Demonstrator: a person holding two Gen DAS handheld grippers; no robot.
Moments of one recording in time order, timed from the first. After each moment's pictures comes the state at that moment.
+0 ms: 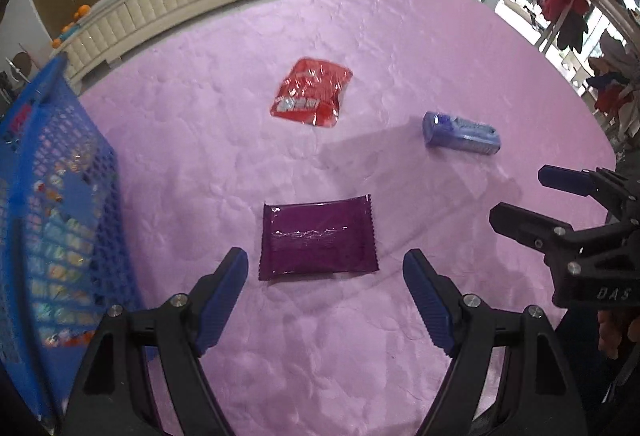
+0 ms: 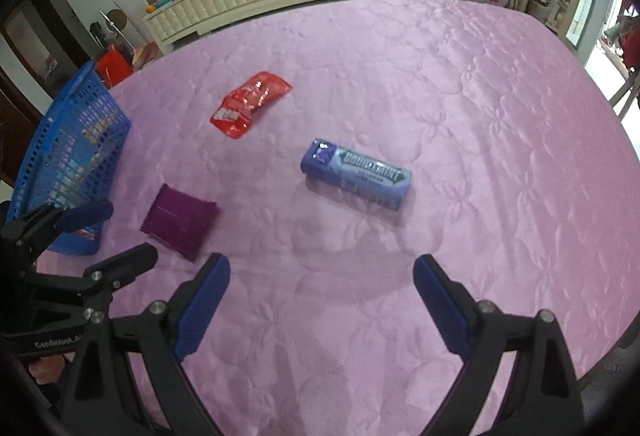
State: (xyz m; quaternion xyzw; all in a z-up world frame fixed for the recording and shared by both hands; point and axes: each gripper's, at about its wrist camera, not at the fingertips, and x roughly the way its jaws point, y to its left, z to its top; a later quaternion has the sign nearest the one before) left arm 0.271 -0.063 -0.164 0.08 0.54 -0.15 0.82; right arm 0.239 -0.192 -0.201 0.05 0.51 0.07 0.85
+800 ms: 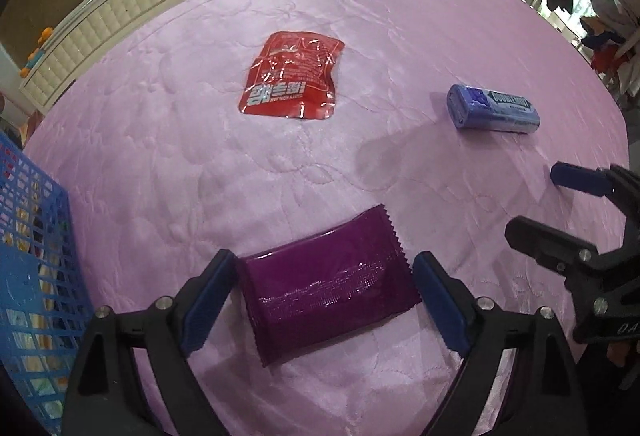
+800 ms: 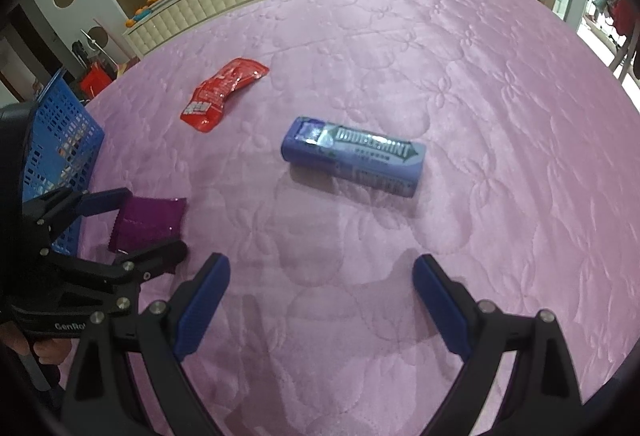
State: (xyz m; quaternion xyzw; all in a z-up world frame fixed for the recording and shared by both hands) left arm 0.316 -0.077 -0.216 0.12 0.55 -0.19 0.80; right arm 0.242 -0.189 -0.231 0.07 0.51 0.05 0.86
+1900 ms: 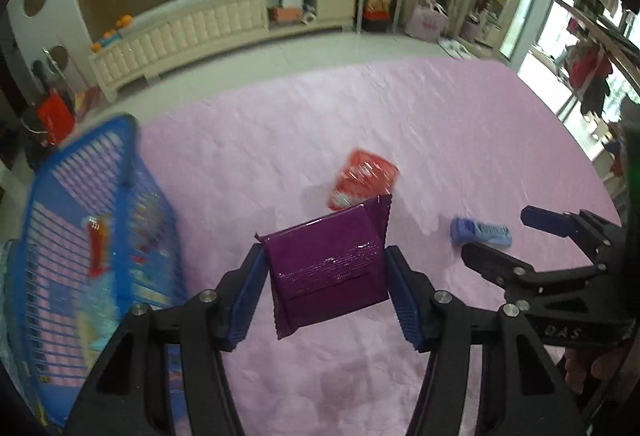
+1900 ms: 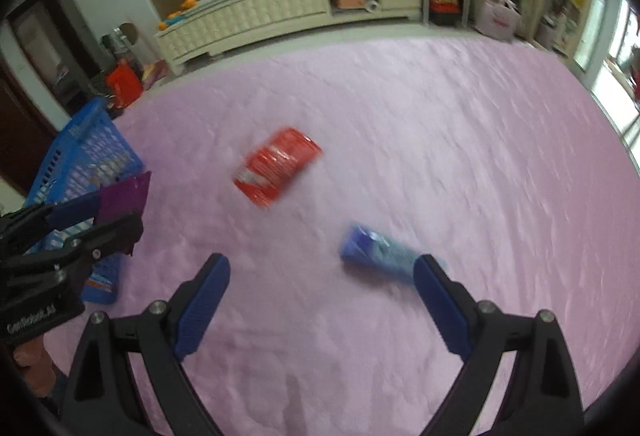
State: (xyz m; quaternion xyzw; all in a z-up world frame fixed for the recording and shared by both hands) left arm 0.312 -0.022 -0.098 0.04 0.47 -0.09 0.88; right arm 0.293 -0.160 -0.158 0.04 0.48 0.10 0.87
